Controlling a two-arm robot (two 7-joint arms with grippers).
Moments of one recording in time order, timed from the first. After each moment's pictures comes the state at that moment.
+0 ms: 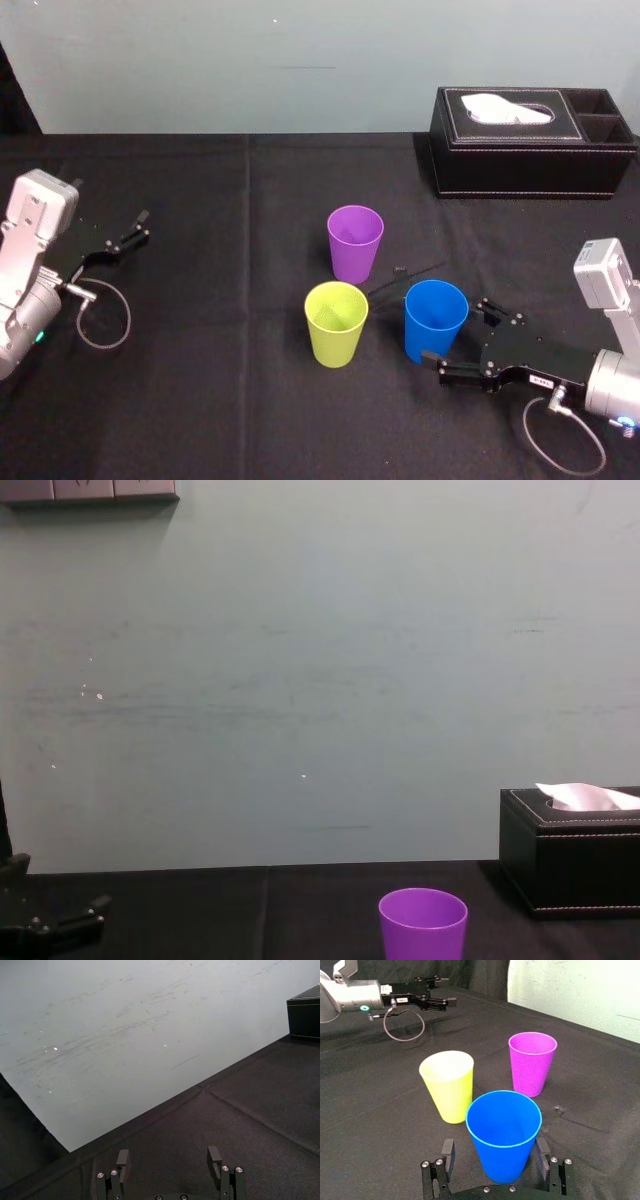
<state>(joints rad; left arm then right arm) -0.20 0.60 0.45 -1.41 -0.25 -0.12 0.03 0.02 0.74 -0.37 -1.59 0.52 -0.01 0.63</state>
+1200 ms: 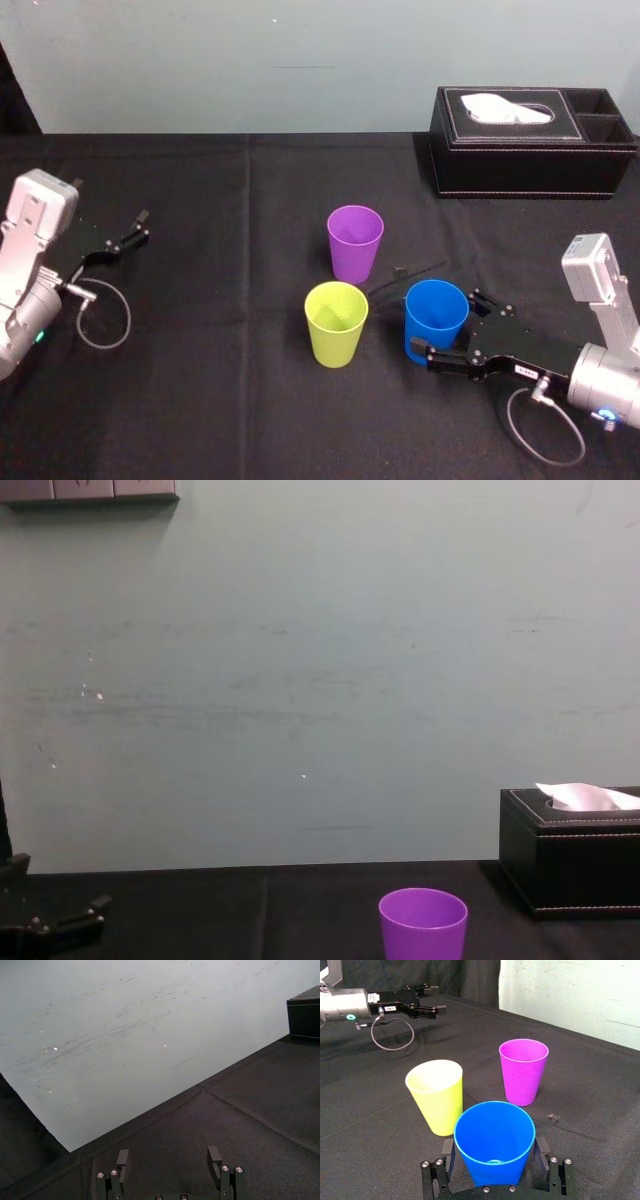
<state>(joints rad) -0.20 0.60 0.45 -1.41 -0.25 -0.12 0.03 0.05 0.68 -0.38 -1.55 0.49 -0.02 0.61</state>
